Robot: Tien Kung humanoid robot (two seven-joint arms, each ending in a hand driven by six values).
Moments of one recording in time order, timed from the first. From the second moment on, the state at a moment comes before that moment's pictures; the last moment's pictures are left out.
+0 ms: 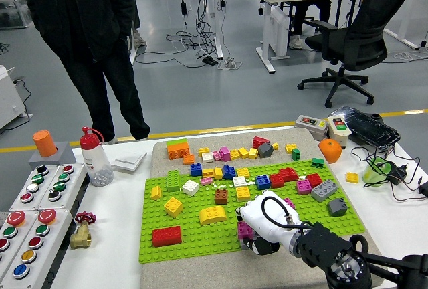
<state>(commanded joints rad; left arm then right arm) -0.22 0.03 -1.25 -0.24 1.06 0.24 0.40 0.77 -0.34 0.43 1.39 -2.27 0.07 -0.36</state>
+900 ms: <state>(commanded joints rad) -0.22 0.03 -1.24 -0.24 1.06 0.24 0.40 0.78 -0.36 0.36 1.39 -2.27 -0.02 -0.36</state>
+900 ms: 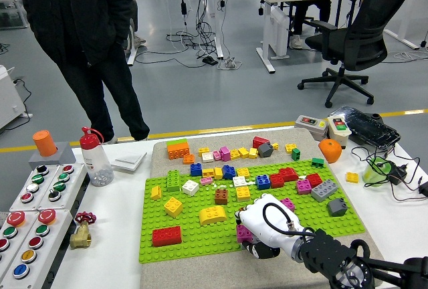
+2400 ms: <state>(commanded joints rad) -0.22 0.03 -1.24 -0.24 1.05 0.24 0.40 0.82 -0.37 0.29 1.32 -2.27 -0.05 -0.31</state>
